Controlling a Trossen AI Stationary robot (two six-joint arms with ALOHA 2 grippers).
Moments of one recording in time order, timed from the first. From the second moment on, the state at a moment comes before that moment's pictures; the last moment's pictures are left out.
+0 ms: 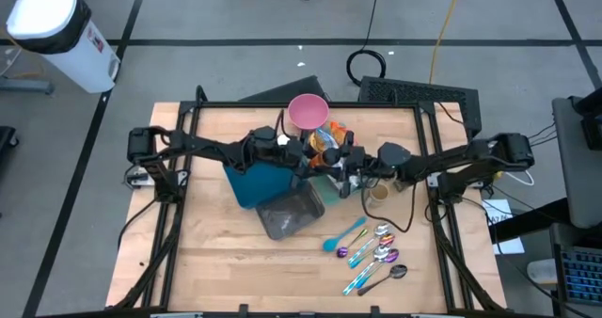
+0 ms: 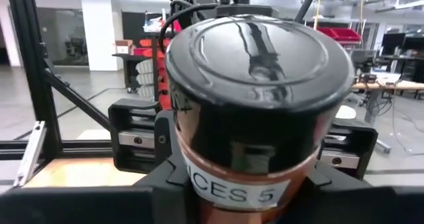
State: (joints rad) left arm 0.18 1.72 0.93 0.81 0.39 -0.03; right arm -0.02 1.35 0.60 0.86 0.05 -0.04
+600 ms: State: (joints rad) left arm 0.06 1.72 1.38 -0.24 0.06 0.07; right arm 0.05 1.12 0.59 0.26 0.05 0.04
